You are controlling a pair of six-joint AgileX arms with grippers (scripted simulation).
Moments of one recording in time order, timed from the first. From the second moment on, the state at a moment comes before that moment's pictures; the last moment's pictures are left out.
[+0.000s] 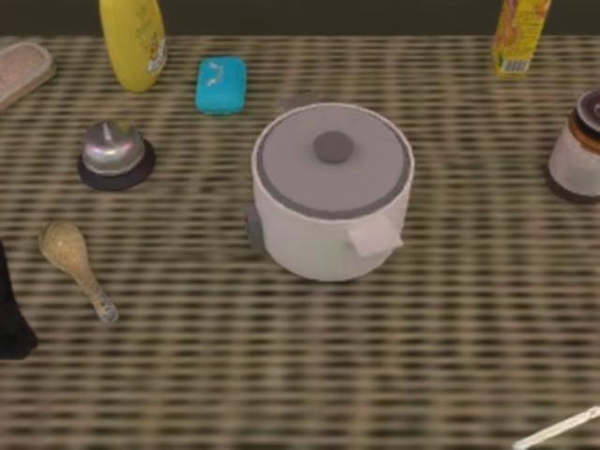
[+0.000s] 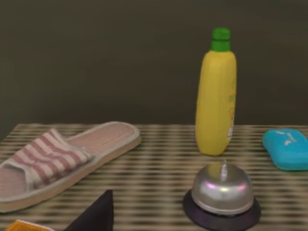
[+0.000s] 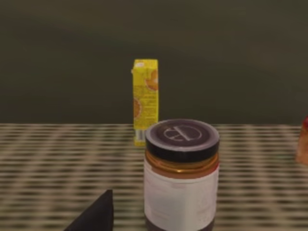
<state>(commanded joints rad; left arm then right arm) 0.00 0.00 0.00 0.00 0.00 0.00 0.00 0.00 0.00 0.00 0.00 0.00</state>
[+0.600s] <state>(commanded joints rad) 0.00 0.00 0.00 0.00 0.00 0.00 -0.02 0.31 0.22 -0.28 0.01 -0.02</state>
